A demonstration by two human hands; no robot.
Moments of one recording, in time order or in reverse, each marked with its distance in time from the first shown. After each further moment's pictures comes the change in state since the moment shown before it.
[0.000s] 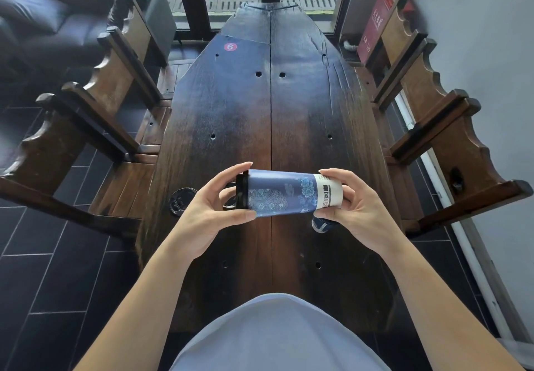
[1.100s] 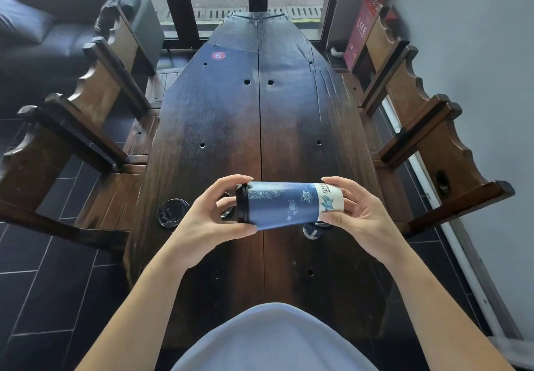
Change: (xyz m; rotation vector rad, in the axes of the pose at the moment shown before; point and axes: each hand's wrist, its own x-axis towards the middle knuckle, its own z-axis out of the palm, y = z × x) left_hand 0.007 0.007 0.013 0.131 -0.072 0.034; right_hand -0.013 -0.015 -0.017 0.050 0.066 0.038
